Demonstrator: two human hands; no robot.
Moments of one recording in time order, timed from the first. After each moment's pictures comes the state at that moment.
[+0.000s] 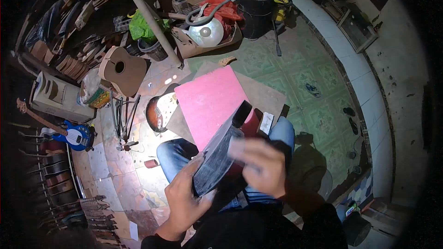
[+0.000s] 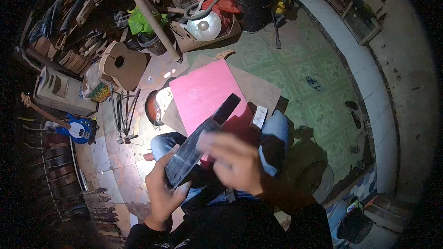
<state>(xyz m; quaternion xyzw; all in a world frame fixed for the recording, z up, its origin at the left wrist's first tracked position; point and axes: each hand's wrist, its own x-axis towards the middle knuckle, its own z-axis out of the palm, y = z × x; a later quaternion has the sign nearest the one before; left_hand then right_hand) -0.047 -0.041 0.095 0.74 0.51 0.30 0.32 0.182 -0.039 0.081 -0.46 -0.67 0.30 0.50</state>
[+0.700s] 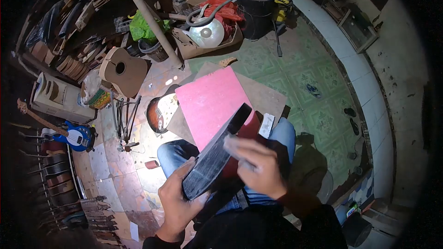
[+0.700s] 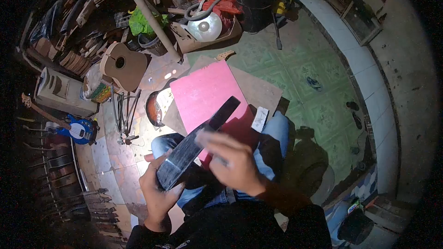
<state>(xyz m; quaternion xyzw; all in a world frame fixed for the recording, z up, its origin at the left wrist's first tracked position) -0.057 -0.044 0.085 0.68 0.57 0.32 0.34 0.169 -0.035 0.059 -0.46 -0.61 0.34 0.54</state>
